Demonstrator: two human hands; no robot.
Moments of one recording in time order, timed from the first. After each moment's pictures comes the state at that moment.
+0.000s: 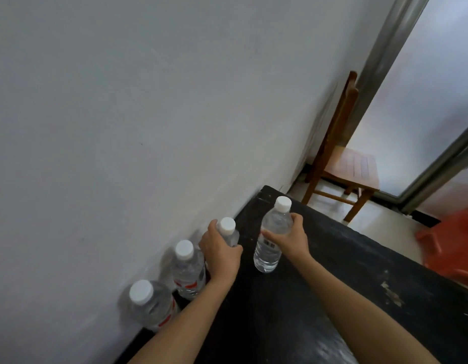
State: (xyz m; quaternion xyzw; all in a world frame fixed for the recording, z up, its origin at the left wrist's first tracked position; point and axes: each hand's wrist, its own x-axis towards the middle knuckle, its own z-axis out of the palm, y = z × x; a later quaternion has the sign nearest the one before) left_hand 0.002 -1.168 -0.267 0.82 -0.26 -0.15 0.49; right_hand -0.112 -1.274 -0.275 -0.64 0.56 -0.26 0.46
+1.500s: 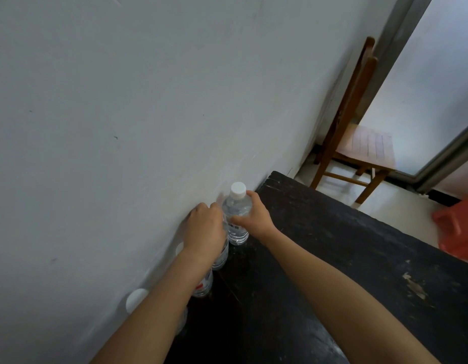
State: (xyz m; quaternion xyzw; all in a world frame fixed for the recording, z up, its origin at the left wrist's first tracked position) left_hand 0.060 -1.168 -0.210 0.86 -0.49 -0.07 0.10; right_hand -0.016 -1.285 -0.299 -0.70 0.43 -0.20 0.54
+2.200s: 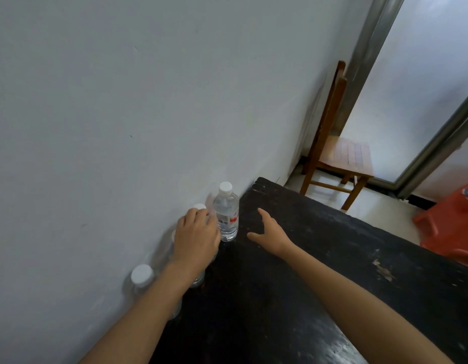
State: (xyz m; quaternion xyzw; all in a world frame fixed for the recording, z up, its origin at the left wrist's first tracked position) left_hand 0.038 -1.118 -0.212 0.79 -0.60 0.09 0.08; right_hand -0.101 -1.254 -0.275 -0.77 0.48 -0.07 0.42
